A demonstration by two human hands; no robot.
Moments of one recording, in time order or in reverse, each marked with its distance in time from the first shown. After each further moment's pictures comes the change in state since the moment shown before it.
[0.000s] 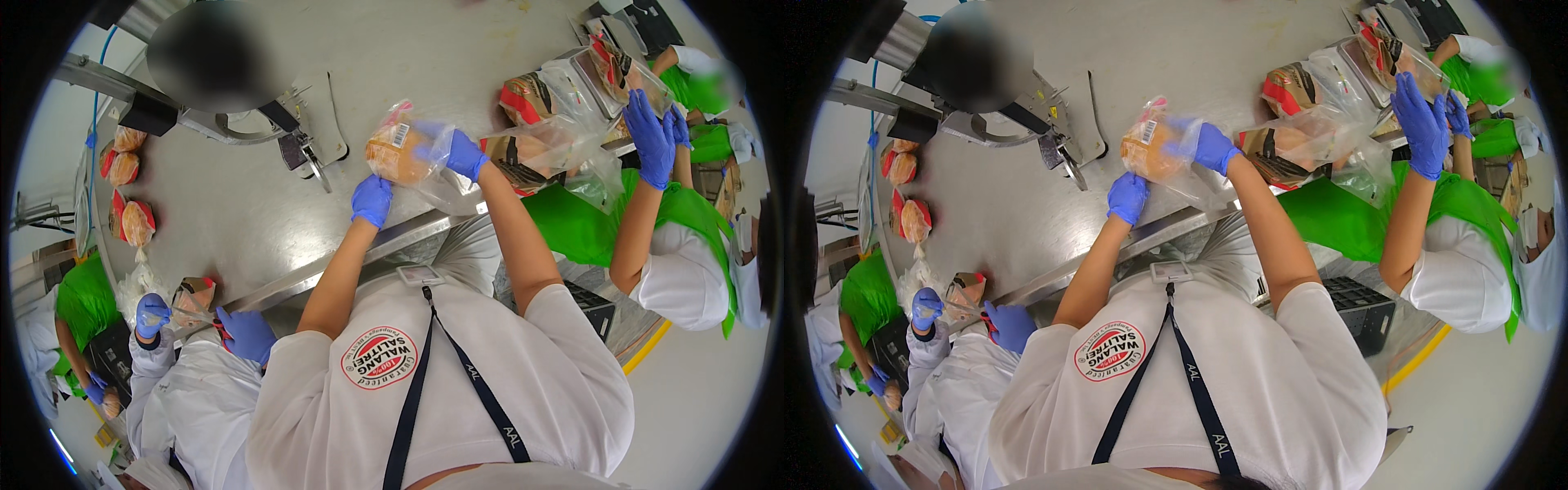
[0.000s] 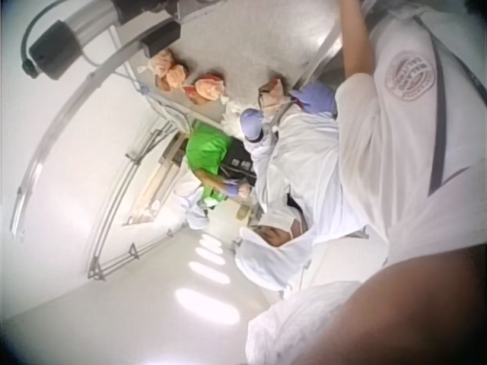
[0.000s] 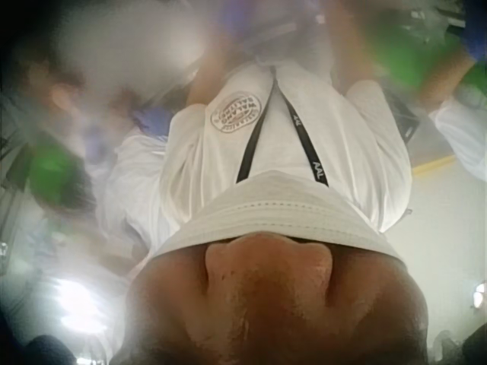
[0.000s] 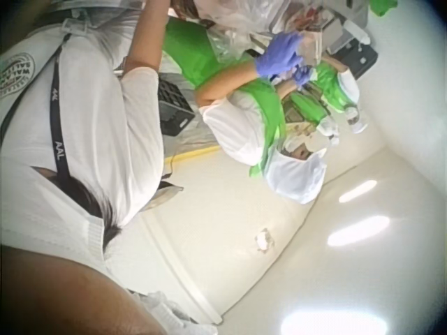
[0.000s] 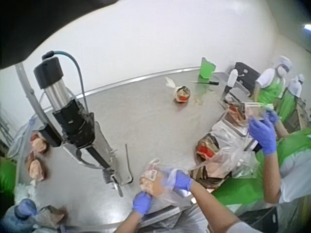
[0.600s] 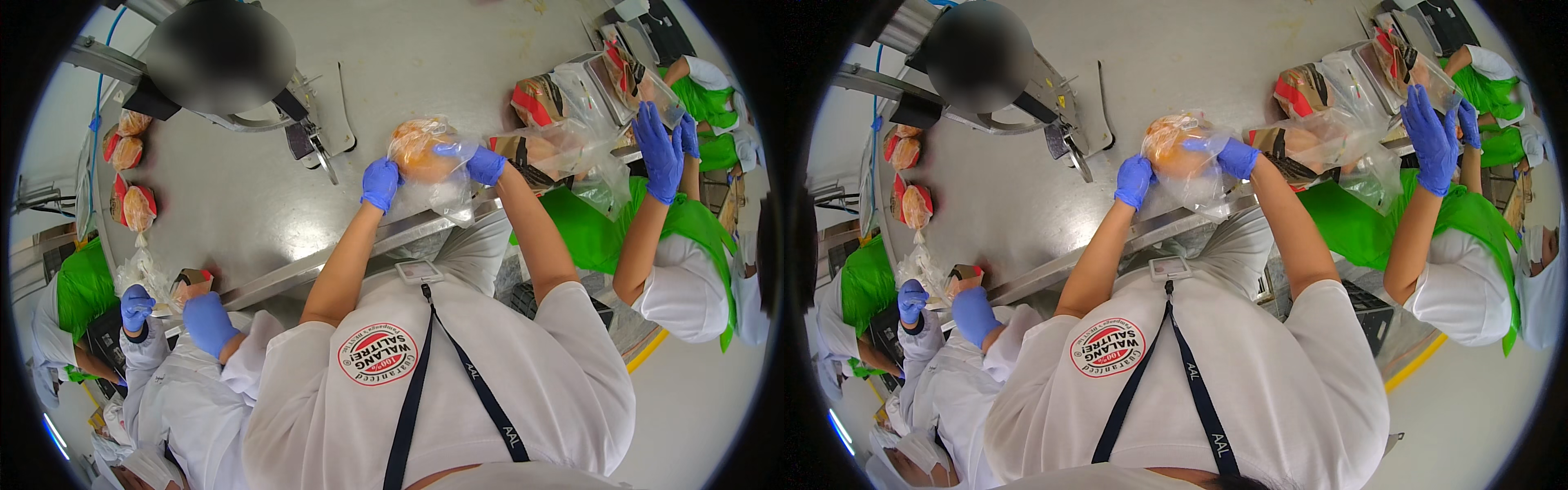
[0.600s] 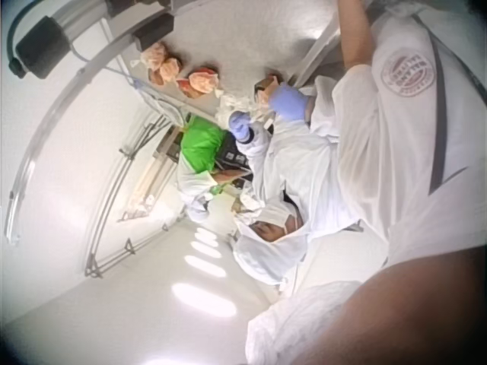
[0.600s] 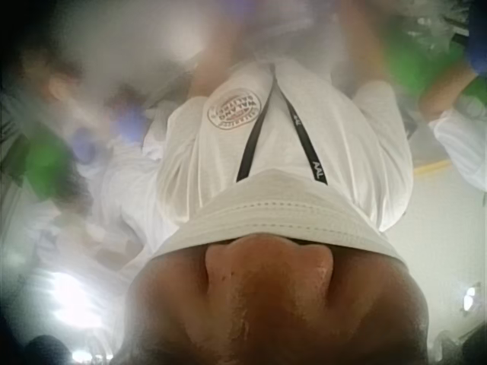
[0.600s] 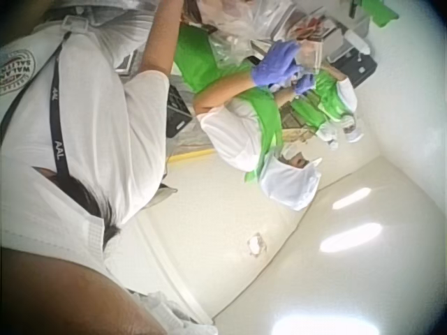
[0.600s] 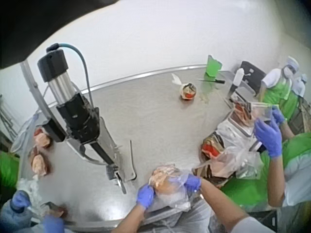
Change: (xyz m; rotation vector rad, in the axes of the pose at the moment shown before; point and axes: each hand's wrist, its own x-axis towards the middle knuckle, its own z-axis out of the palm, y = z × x) left_hand 0.016 0.014 -0.010 -0.291 0.017 -0.121; right_hand -0.019 0.018 -0.002 0.765 -0.142 0.449
